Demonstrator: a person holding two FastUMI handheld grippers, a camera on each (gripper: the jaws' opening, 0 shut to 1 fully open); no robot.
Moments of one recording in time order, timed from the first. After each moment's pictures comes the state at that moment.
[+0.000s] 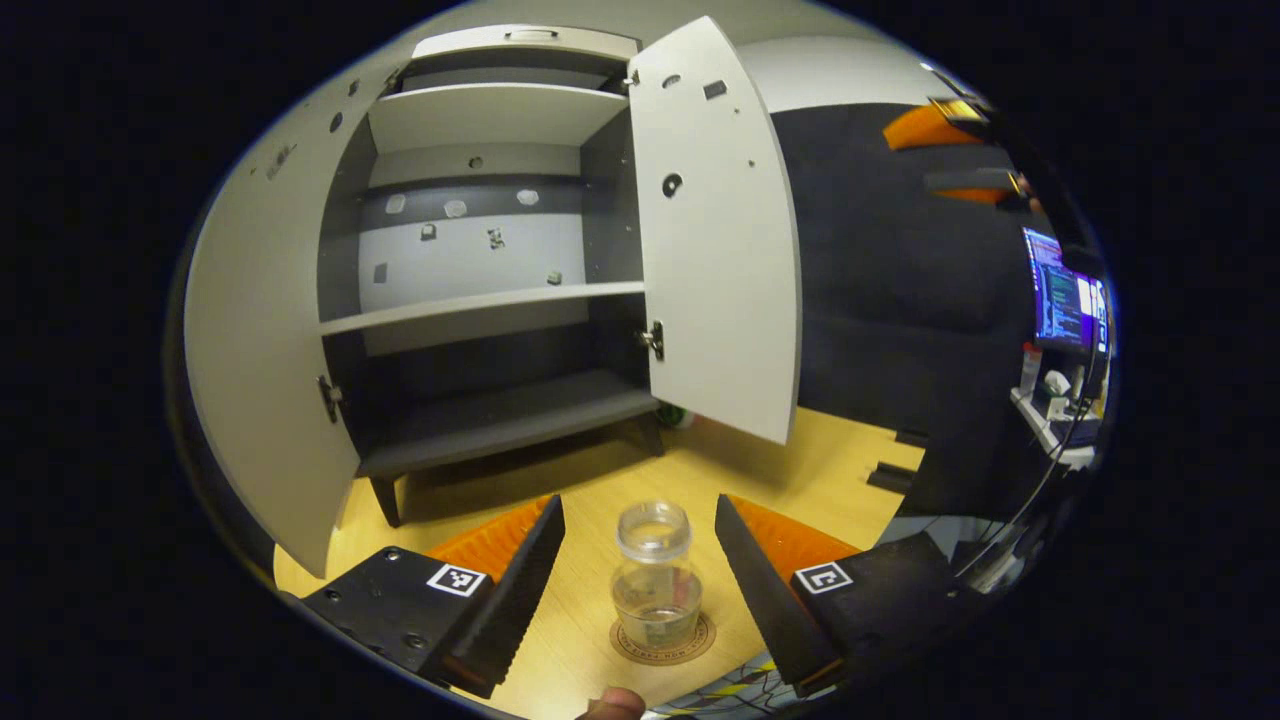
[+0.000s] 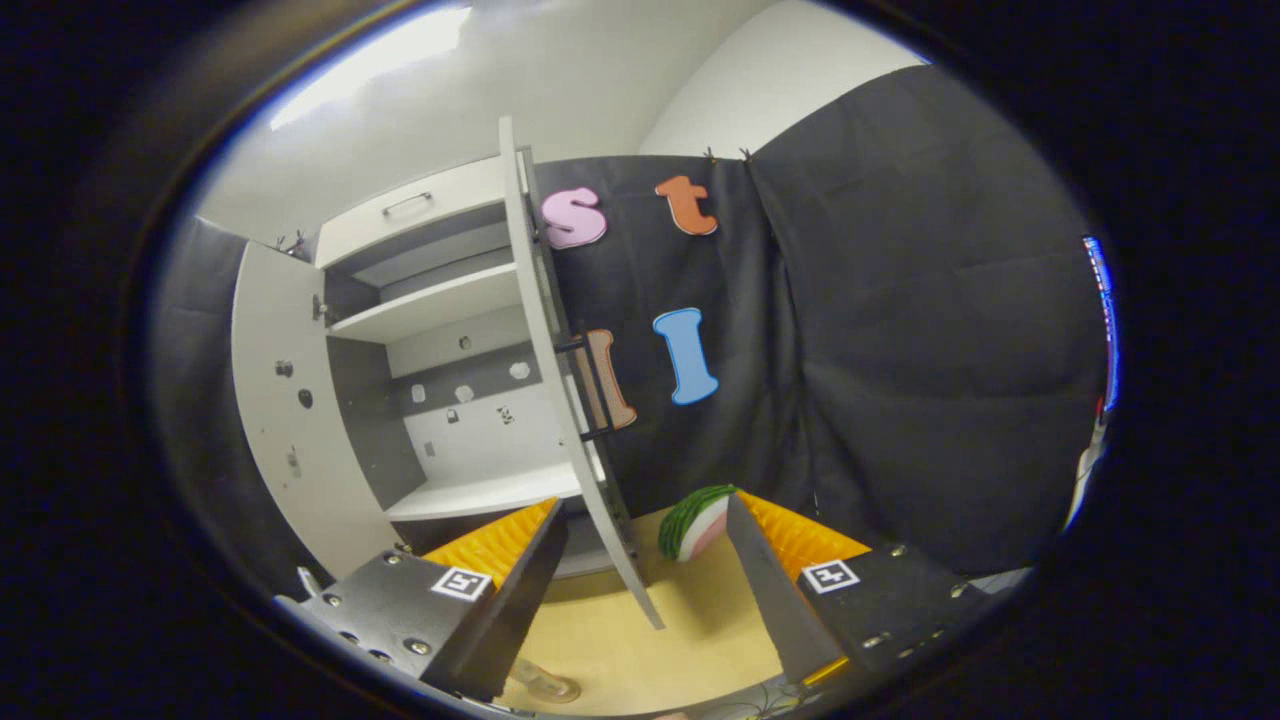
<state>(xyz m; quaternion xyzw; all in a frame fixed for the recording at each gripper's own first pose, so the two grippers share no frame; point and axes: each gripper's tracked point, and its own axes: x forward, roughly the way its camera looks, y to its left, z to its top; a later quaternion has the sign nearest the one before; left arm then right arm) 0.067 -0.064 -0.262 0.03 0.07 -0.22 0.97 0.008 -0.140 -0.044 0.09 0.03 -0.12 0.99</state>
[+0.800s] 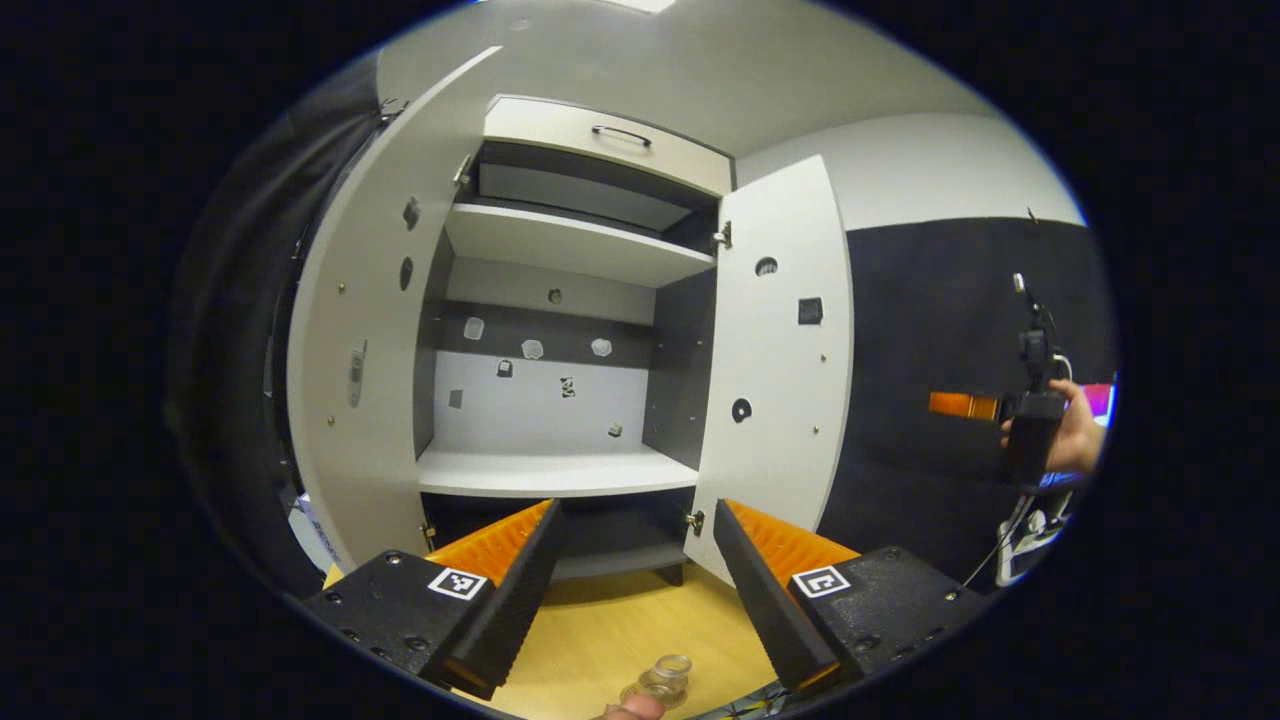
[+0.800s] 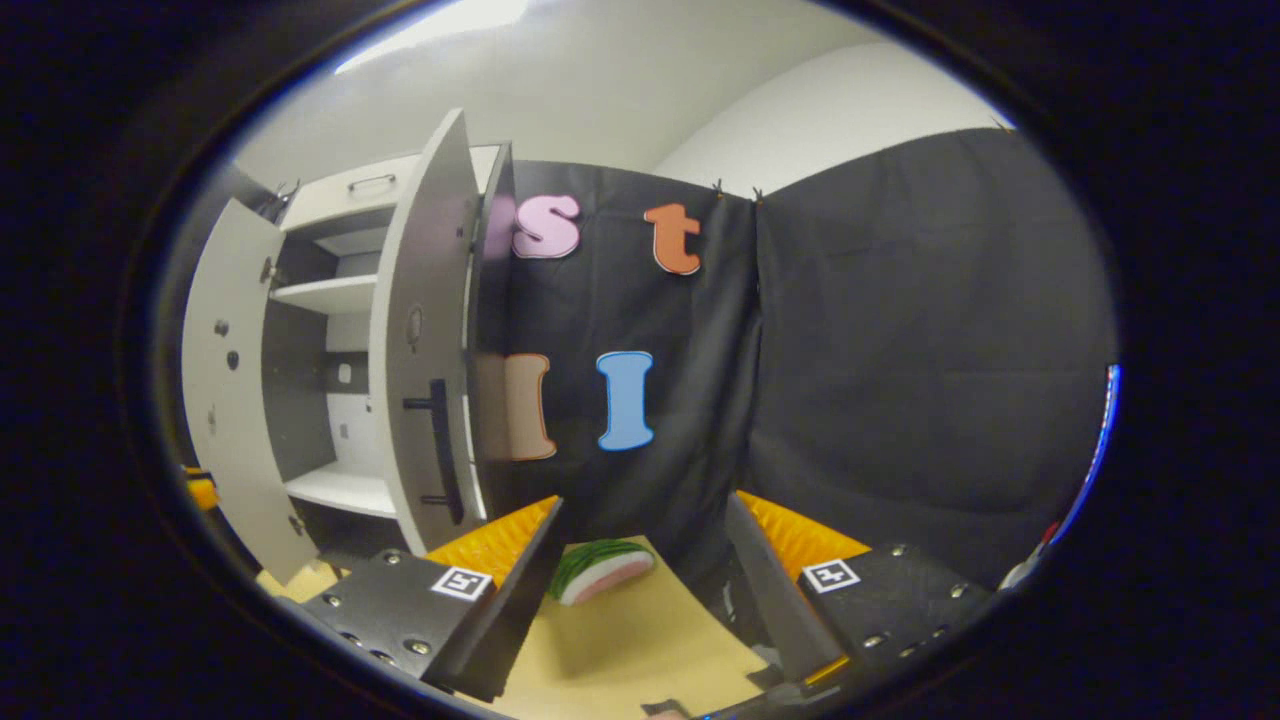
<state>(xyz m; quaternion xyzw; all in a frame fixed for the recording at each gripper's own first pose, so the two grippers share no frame) 0.055 0.007 -0.035 -0.09 -0.02 -0.18 0.98 0.073 -0.261 0.019 -0.05 0.00 -0.15 0.99</state>
